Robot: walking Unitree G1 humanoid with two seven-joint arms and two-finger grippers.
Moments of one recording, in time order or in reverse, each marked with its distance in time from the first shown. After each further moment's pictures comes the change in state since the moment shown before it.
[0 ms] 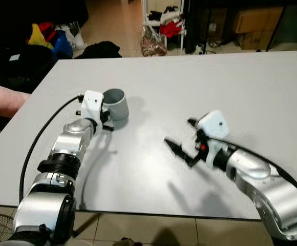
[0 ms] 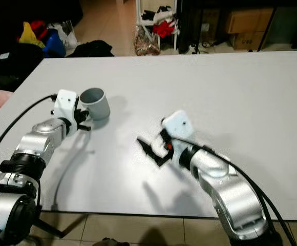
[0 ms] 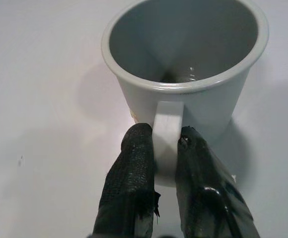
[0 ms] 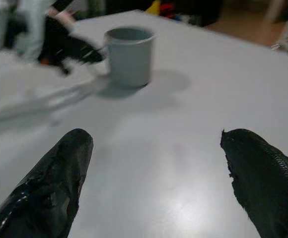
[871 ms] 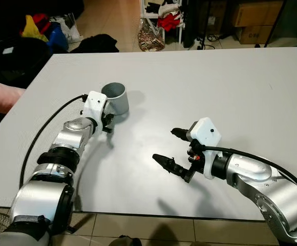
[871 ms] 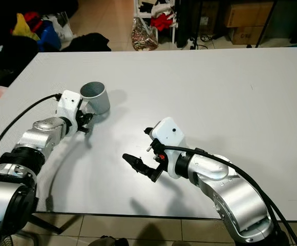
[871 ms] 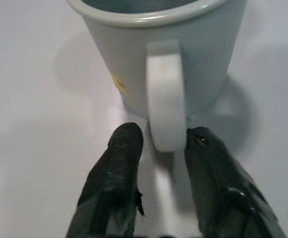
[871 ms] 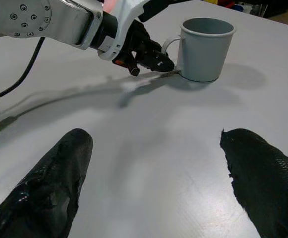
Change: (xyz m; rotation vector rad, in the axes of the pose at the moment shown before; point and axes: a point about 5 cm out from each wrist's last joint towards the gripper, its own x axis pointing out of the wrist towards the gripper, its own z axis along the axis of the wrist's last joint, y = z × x) left arm 0.004 0.006 -0.002 0.092 0.058 -0.069; right arm -0.004 0.016 0.009 -0.023 0.002 0.223
